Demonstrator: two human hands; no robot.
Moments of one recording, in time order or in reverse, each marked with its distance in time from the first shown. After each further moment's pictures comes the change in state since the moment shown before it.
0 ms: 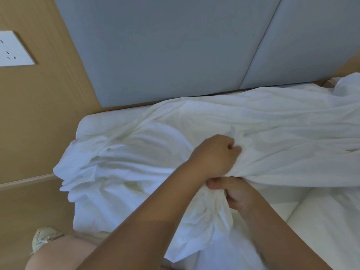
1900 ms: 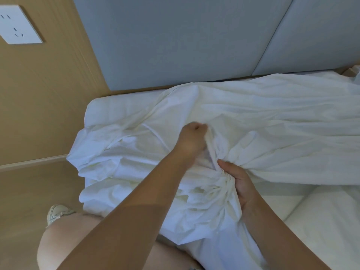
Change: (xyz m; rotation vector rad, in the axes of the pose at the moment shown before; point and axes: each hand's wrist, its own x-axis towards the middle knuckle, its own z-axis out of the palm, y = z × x) left_hand 0.005 -0.056 -0.002 -0.683 0.282 -0.461; right_hand -0.002 0.029 -0.010 0.281 0.126 0.140
